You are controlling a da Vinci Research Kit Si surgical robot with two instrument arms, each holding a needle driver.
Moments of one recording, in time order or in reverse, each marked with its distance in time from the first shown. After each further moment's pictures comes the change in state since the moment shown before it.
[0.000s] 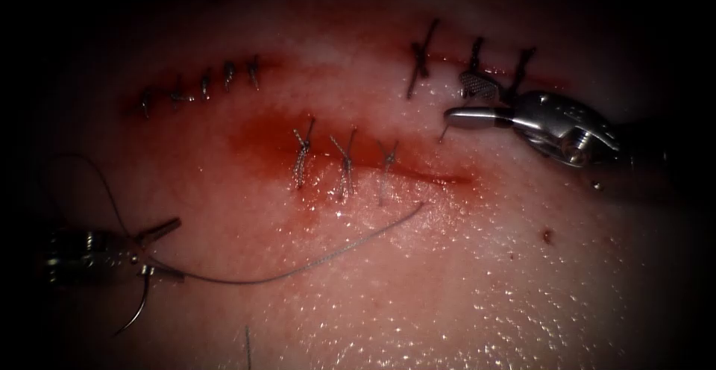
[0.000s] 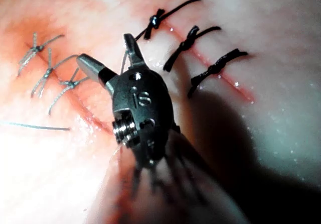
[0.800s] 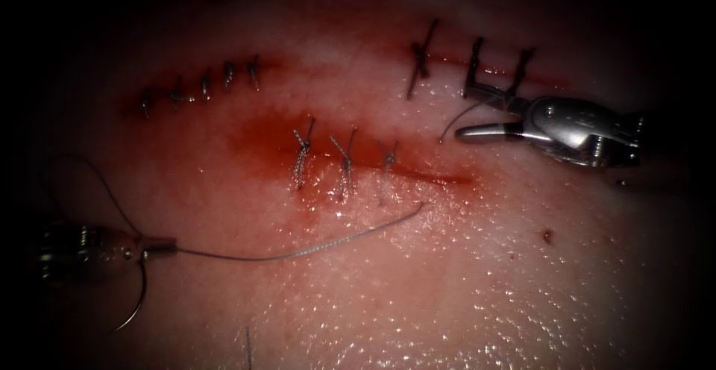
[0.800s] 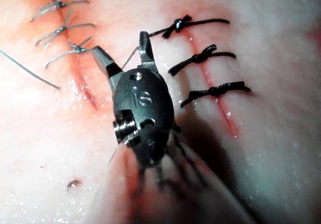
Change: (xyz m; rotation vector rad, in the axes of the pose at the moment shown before) right arm 0.001 0.000 -0.001 0.036 -0.035 -0.360; left arm 0.002 -0.001 -0.003 0.007 -0.009 0.003
